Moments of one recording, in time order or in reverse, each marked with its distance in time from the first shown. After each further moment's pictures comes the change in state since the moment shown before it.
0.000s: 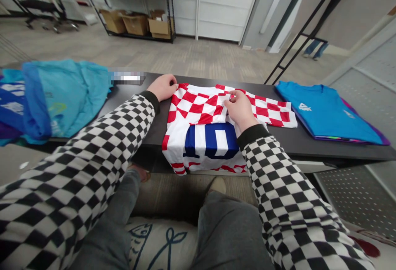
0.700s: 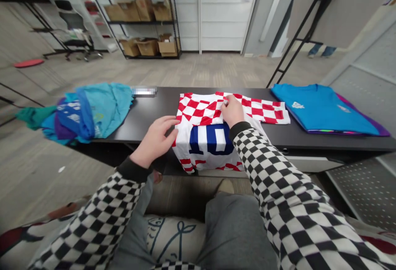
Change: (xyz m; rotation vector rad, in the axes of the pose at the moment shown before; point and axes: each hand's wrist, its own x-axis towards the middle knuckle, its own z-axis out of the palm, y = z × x) left_hand -0.244 0.092 -0.060 -0.041 0.080 0.169; right_hand -0.022 -0.022 0.006 -0.122 0.076 -0.120
